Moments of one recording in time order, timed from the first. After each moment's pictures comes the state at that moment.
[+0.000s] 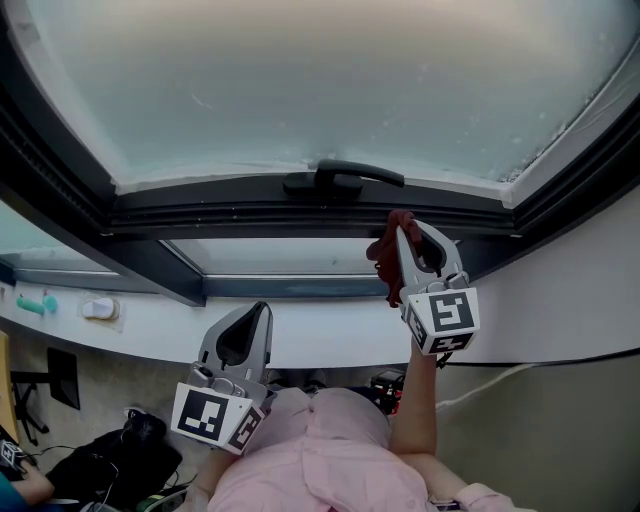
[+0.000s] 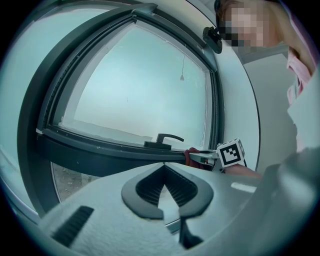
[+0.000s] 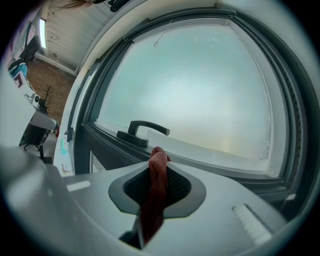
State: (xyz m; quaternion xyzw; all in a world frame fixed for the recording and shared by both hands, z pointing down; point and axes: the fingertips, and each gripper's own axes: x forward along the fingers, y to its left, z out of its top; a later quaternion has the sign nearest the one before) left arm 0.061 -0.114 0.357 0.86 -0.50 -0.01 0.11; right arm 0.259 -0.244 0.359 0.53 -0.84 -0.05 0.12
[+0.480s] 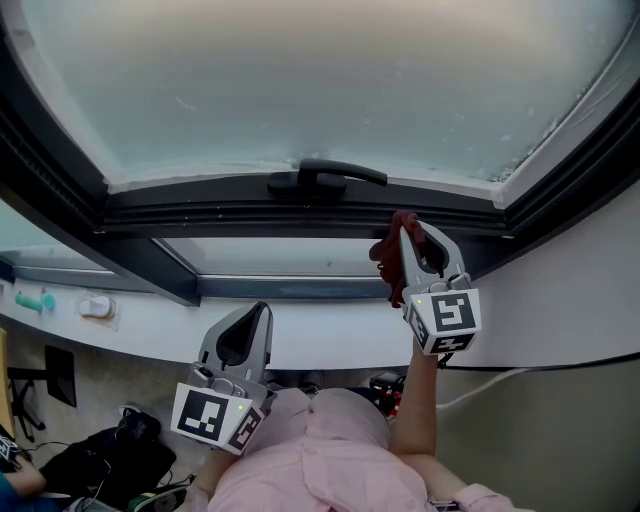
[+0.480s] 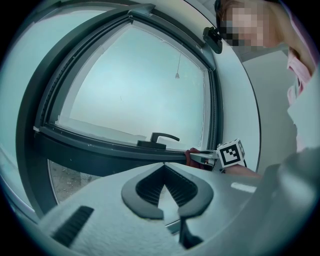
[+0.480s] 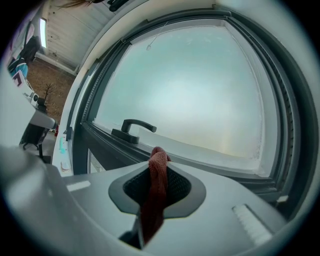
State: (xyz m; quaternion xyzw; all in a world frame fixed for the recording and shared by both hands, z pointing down) left arm 0.088 -0.112 0.357 0.86 -0.51 -0.01 0.11; right arm 0.291 -0.245 0.359 0.53 -0.84 -0.06 0.11
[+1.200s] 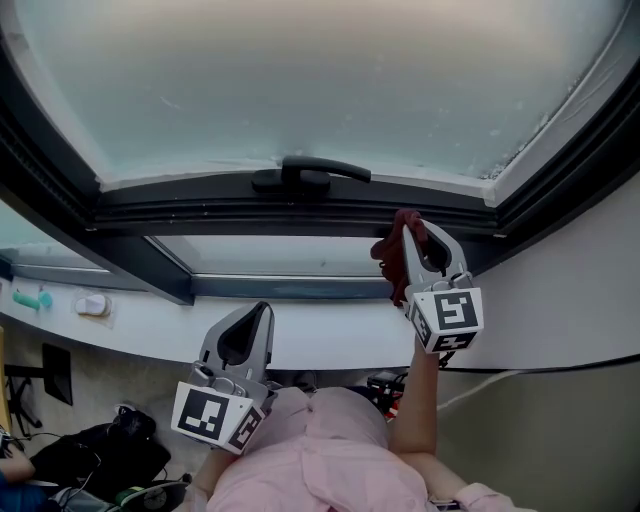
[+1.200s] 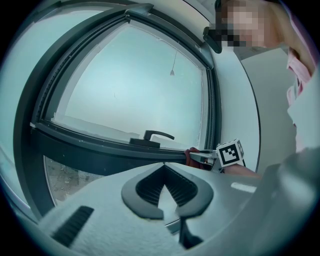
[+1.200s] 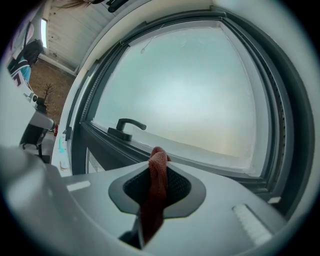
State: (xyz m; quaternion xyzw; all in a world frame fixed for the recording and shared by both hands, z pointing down) left arm 0.116 -0.110 0.360 0.86 -0.51 -0.01 0.11; right arm 0.321 -0.246 0.359 0.54 -0.84 -0.06 0.11
